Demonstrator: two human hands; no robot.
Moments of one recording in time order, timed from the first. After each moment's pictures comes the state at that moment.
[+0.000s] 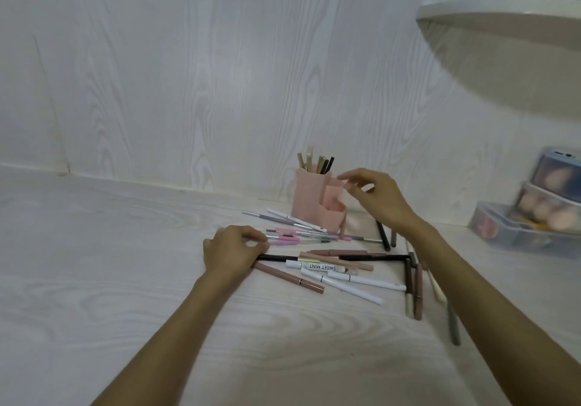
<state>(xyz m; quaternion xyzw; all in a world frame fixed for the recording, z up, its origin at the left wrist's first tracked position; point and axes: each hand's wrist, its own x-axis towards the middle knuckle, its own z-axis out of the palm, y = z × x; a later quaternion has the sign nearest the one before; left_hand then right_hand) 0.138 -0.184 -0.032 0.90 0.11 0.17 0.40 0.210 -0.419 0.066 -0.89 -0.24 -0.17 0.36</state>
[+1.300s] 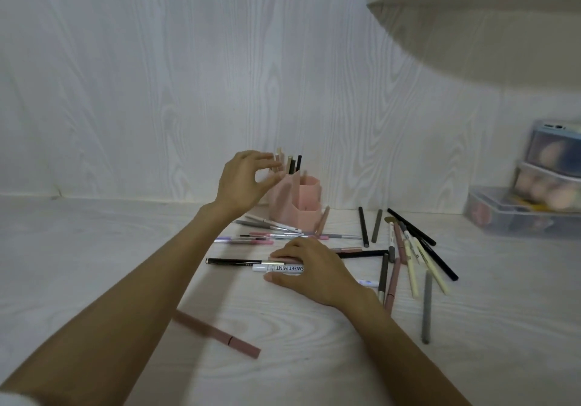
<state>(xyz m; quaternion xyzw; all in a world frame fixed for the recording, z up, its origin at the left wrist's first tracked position) 0.213 -0.229 0.052 0.90 -0.09 0.33 0.25 0.164 -0.412 -0.029 -0.90 -0.34 -0.10 0.27</state>
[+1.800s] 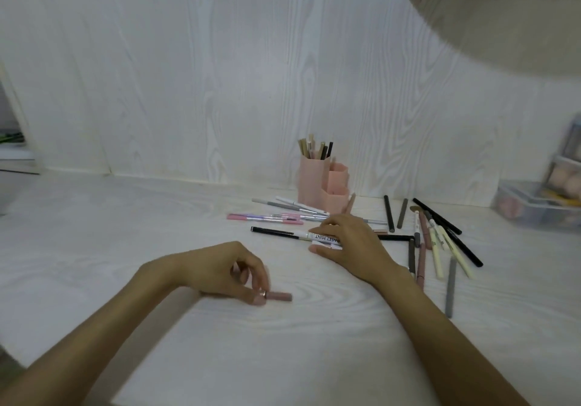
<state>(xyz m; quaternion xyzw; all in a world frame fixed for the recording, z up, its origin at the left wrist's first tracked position) 0.061 -0.172 0.003 0.91 -0.22 -0.15 0.31 0.165 -0.420 -0.026 -0.91 -0.35 -0.17 0.17</state>
